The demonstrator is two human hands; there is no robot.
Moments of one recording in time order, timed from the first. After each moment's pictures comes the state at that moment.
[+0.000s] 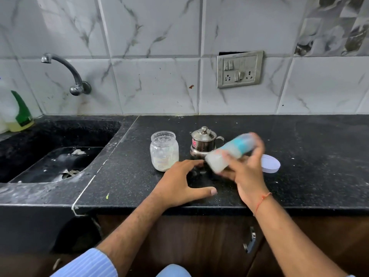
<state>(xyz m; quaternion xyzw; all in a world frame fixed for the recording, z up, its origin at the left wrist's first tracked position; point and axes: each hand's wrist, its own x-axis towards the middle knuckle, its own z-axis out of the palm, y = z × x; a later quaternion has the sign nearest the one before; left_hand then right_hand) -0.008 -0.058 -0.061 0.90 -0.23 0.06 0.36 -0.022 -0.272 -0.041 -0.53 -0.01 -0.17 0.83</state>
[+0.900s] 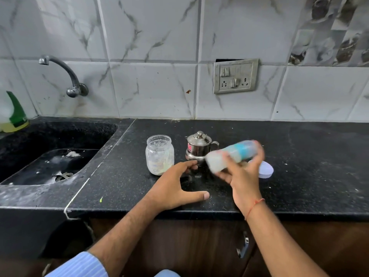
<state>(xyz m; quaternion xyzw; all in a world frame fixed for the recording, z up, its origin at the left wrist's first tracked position) -0.009 -0.057 -0.061 0.86 -0.24 0.05 0.44 -0.021 -0.273 -0.042 -0.53 0.01 -0.18 0.83</state>
